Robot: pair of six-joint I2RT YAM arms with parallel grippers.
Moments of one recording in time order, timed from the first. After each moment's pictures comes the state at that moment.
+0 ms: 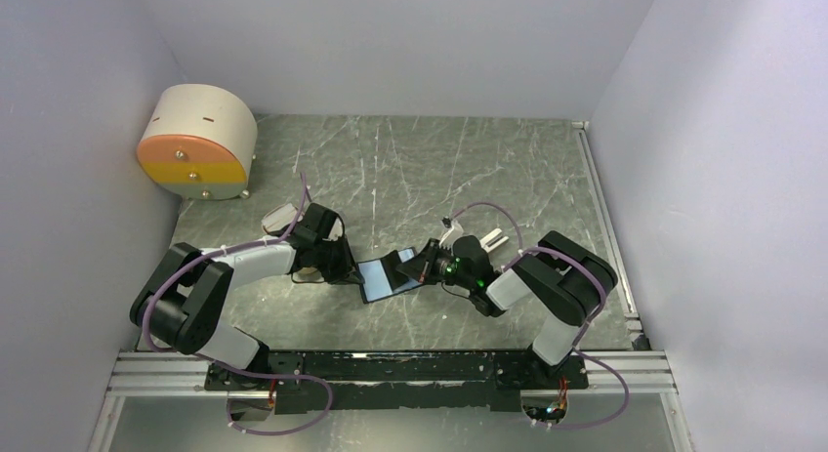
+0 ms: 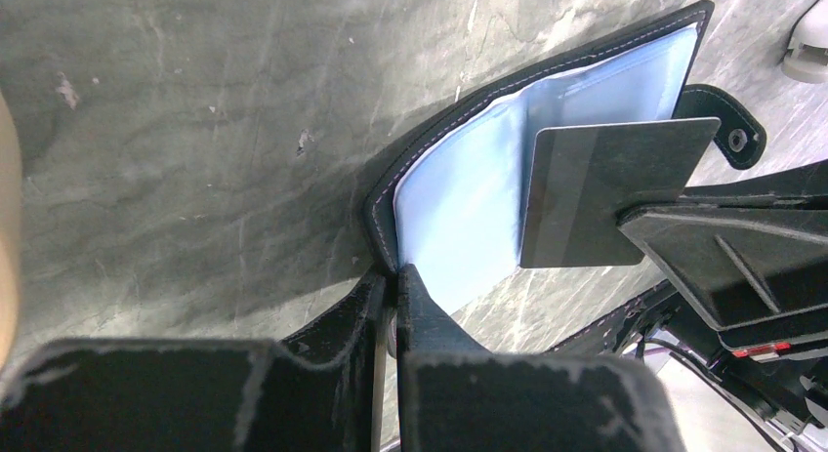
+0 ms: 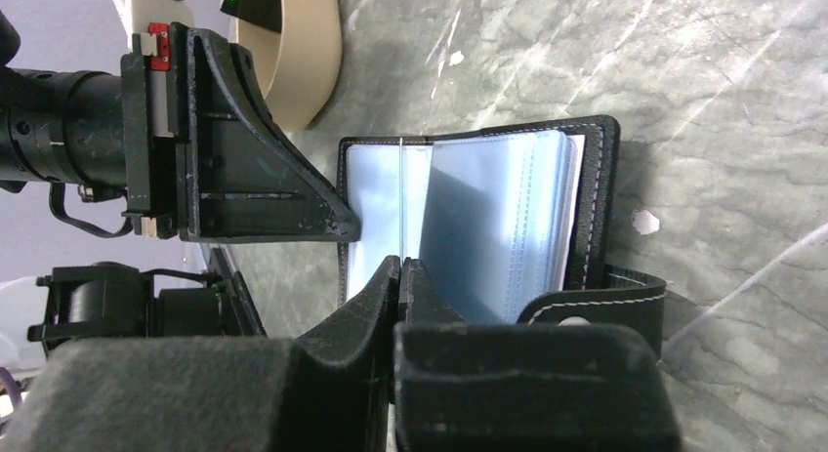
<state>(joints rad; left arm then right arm) -0.50 1.49 0.63 -0.19 0.34 -0.78 0.72 1.72 0.34 1.04 -0.26 0.89</state>
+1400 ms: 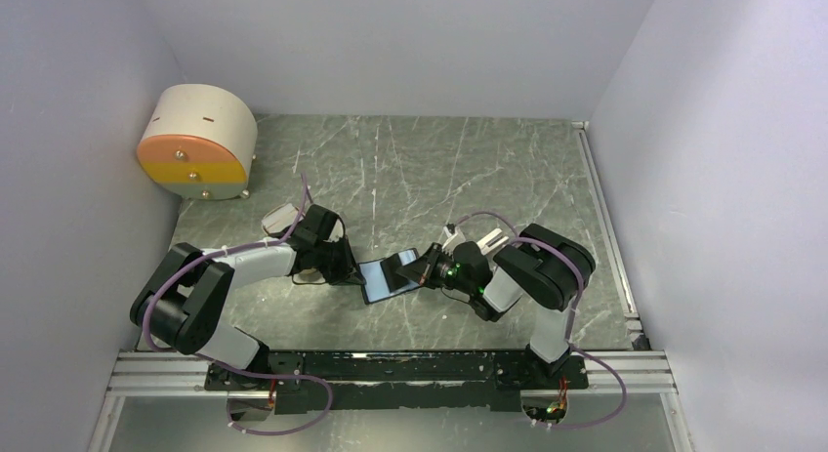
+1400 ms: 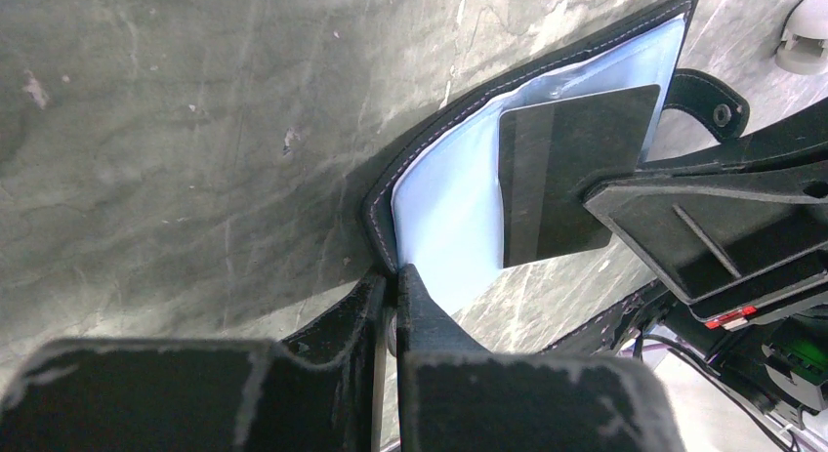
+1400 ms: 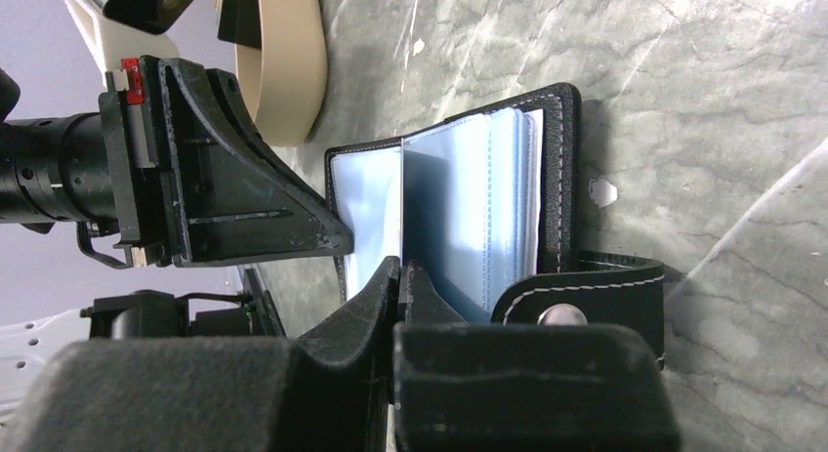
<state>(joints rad) -0.51 1.49 0.61 -0.16 0.36 -0.78 0.72 1.86 0.31 1.22 -0.25 1.03</state>
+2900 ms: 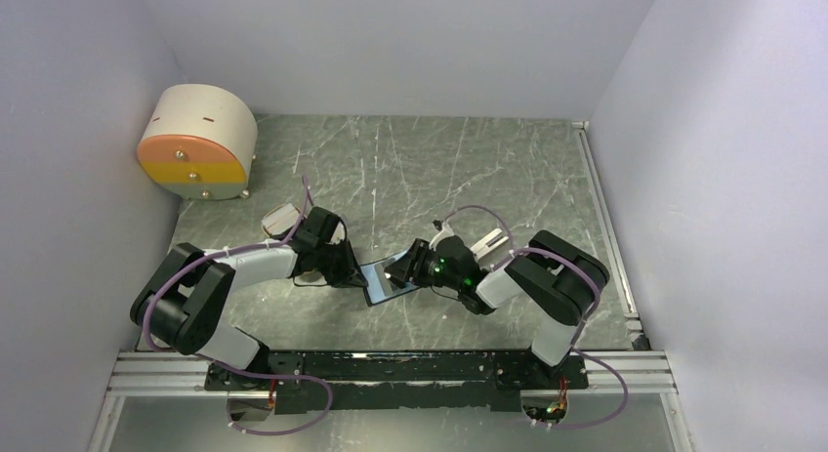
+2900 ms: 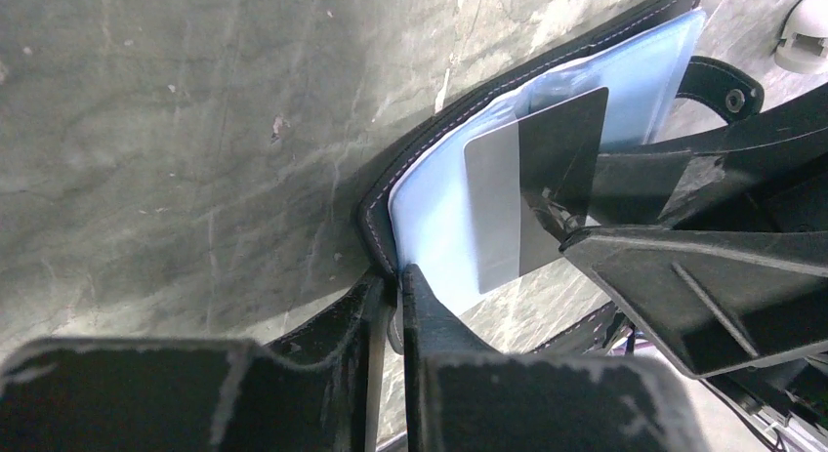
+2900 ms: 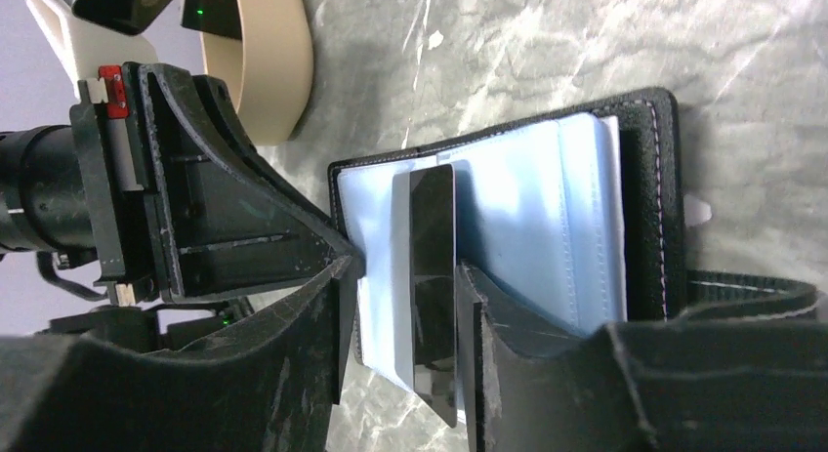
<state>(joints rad) -0.53 1.49 0.60 -0.15 0.36 -0.82 0.80 1.77 0.39 0.96 -0.16 1.02</state>
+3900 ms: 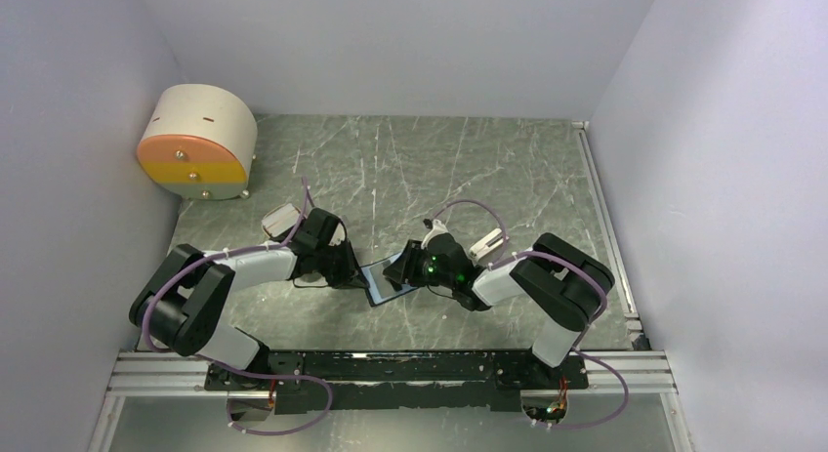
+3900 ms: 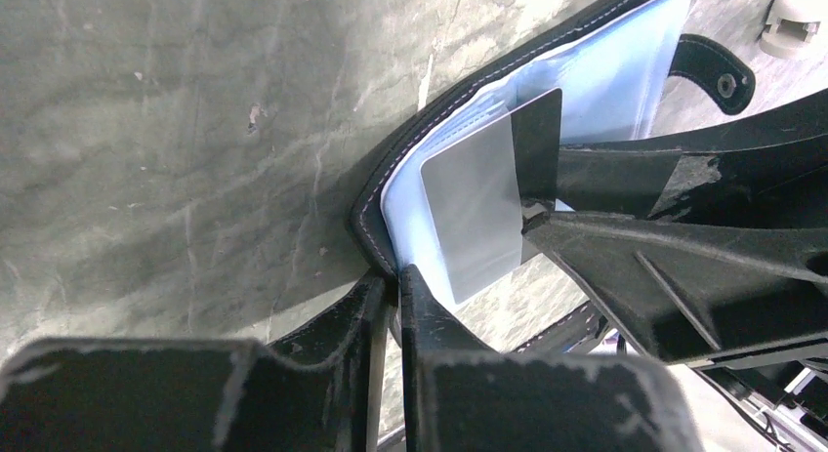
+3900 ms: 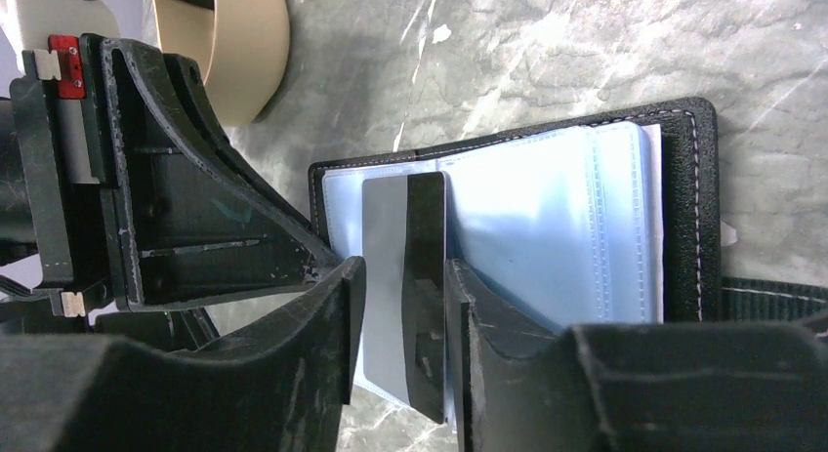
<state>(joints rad) -0.53 1.49 0.59 -0.12 0.38 -0.83 0.84 1.71 0.48 0.75 -0.11 0.87</state>
